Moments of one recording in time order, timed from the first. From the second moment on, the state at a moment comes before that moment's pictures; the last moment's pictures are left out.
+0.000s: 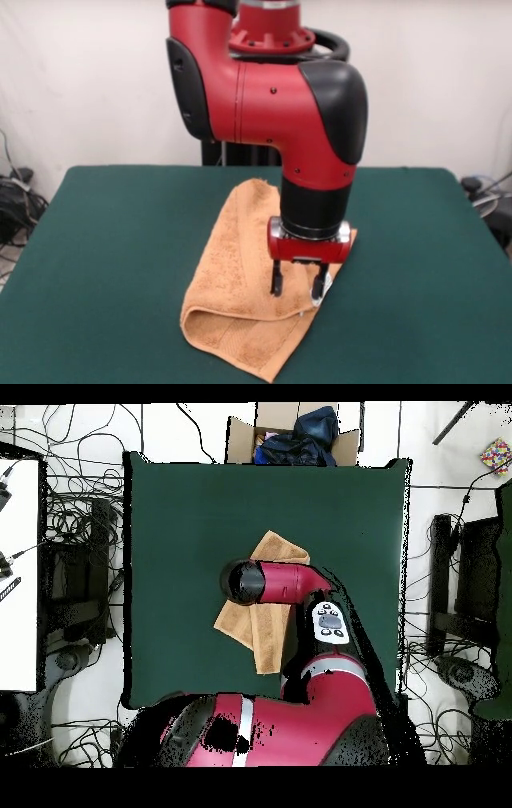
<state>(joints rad) -0.22 -0.41 0.05 1.53 -0.17 0.39 1.71</state>
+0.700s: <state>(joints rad) -0.22 -0.37 0.05 1.53 -0.17 0.38 1.71</state>
